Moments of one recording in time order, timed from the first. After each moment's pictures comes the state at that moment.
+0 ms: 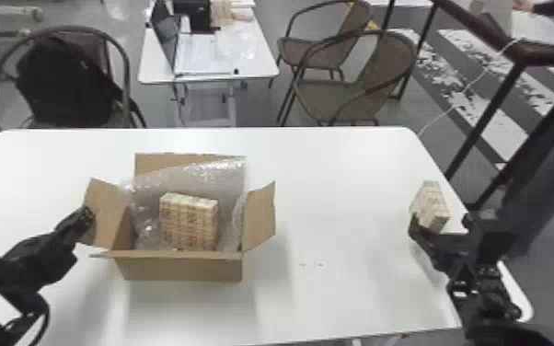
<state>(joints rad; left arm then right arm) 0.21 0.00 0.35 -1.90 0.41 0.51 -0.40 0.00 -0.12 -0.24 -1.22 -0.02 -0.26 0.16</state>
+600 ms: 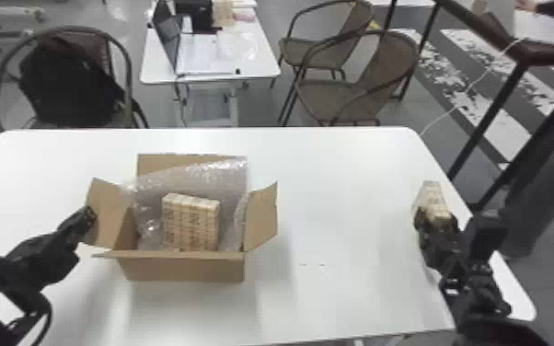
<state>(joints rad) 0.21 0.00 0.35 -1.90 0.41 0.51 -0.41 -0.04 -0.10 -0.24 -1.16 -0.04 -0.27 0.17</state>
